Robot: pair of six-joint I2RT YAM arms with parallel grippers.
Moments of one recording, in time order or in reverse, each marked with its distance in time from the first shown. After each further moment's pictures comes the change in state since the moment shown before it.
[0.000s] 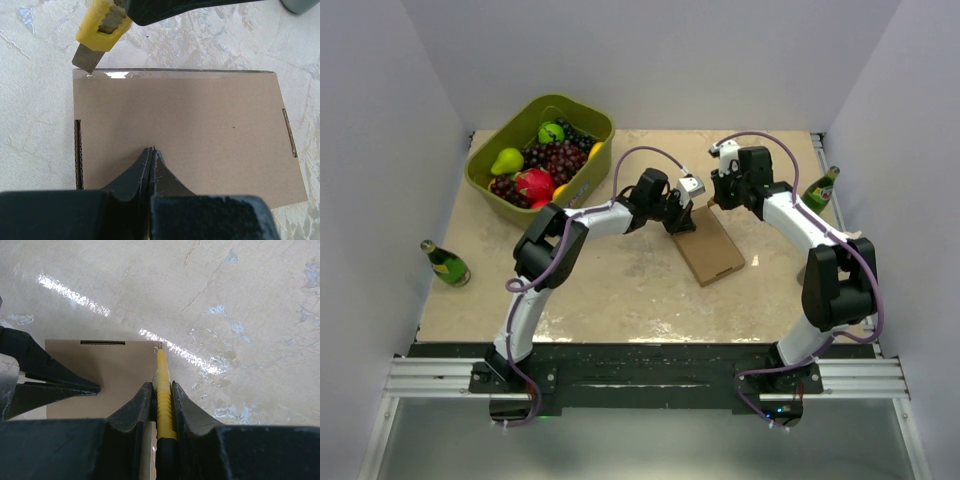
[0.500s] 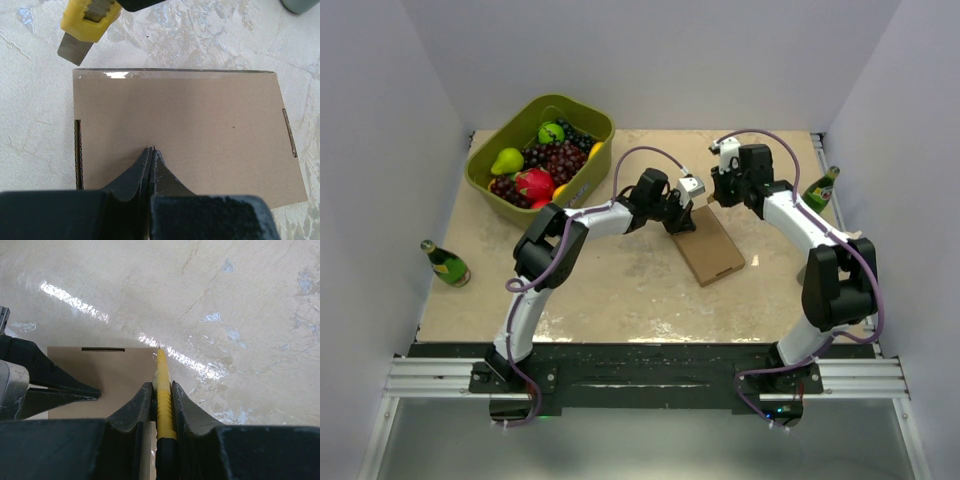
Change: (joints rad) left arm 0.000 0.000 0.000 0.000 0.000 0.000; right arm 0.000 0.000 0.013 0.010 -0.001 0.004
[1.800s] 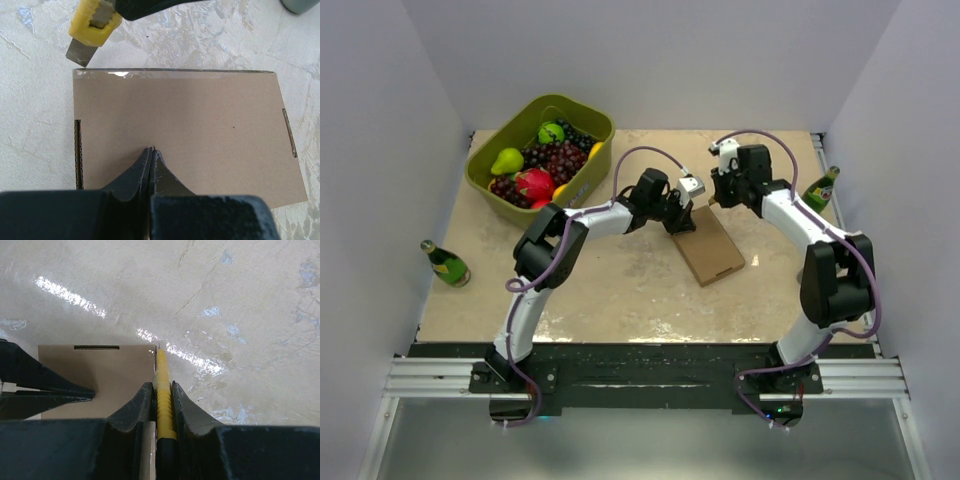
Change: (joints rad) left arm 0.000 0.000 0.000 0.000 0.000 0.000; right arm 0.000 0.028 0.011 -0.014 0.018 0.000
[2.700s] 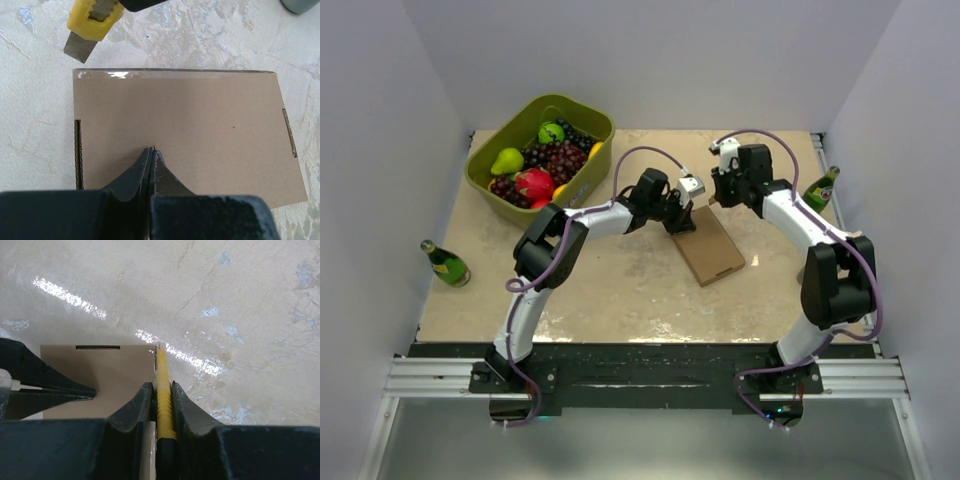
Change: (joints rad) left arm 0.000 0.000 0.000 0.000 0.000 0.000; right arm 0.000 -0.017 0.000 -0.004 0.000 0.000
